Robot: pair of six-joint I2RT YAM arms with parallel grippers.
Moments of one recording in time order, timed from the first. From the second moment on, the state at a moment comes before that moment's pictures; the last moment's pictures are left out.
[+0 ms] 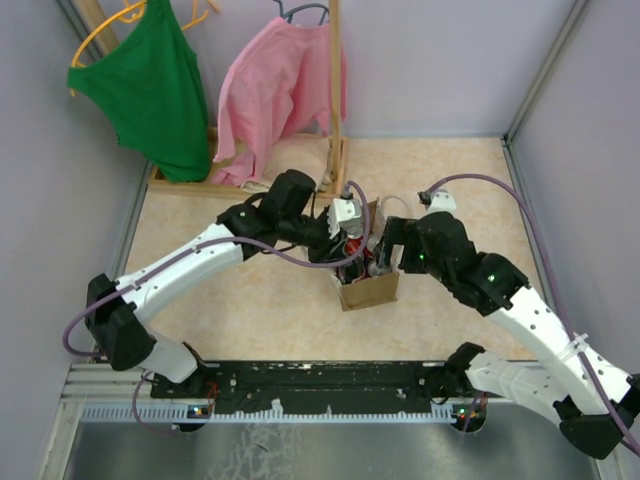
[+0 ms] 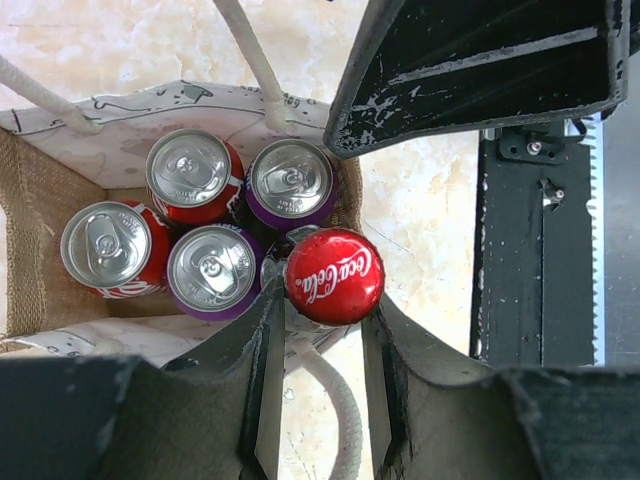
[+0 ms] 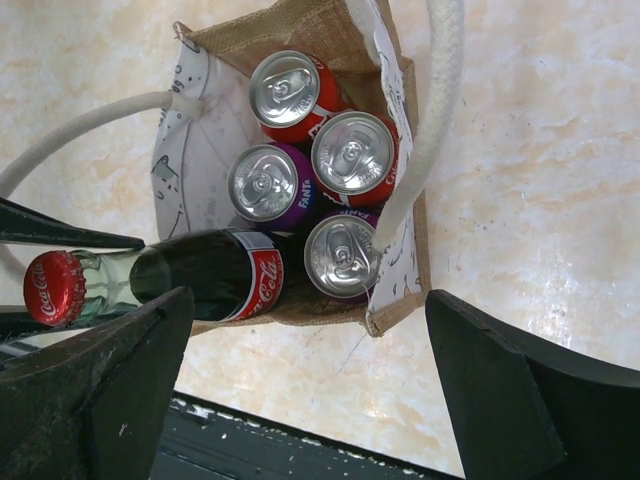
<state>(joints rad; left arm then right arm) -0.84 1.50 1.37 -0.52 0.58 0.31 0.71 0.87 1.02 -0.77 0.27 0.61</state>
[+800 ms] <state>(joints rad) -0.88 1.46 1.25 -0.41 0.57 0.37 0.71 0.85 0.99 -0.79 0.27 0.63</state>
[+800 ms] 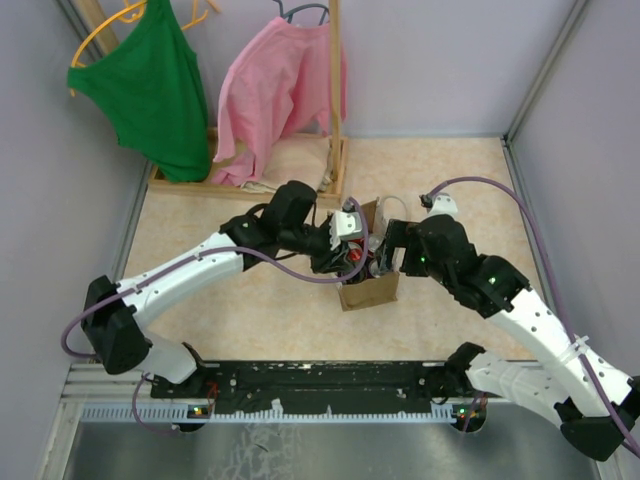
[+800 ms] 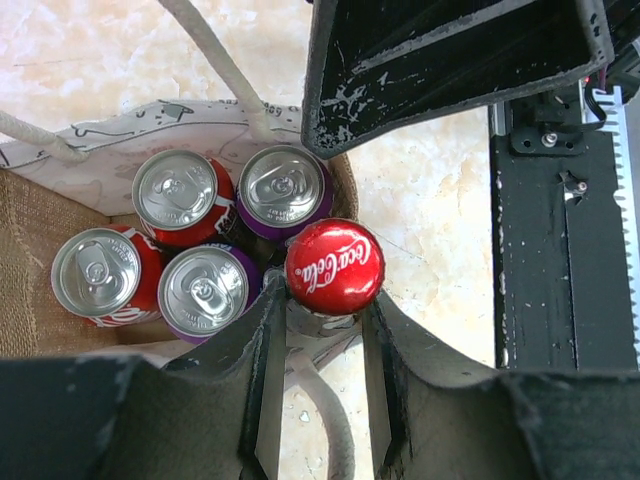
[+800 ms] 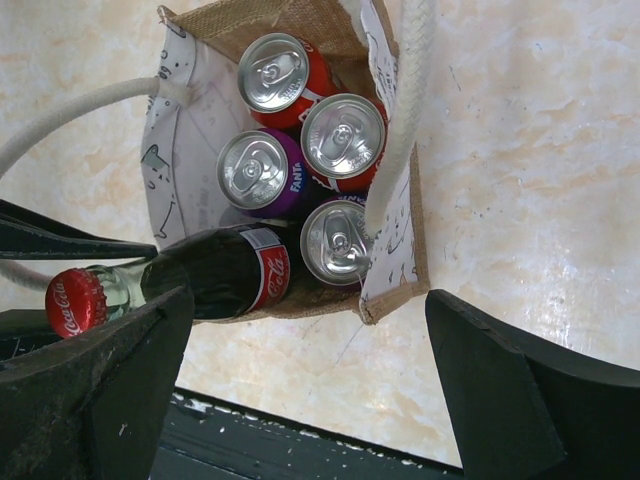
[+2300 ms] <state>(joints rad) -0.88 1.26 1.28 -0.51 0.28 0.25 0.71 0.83 1.00 -0.77 0.31 0.63</state>
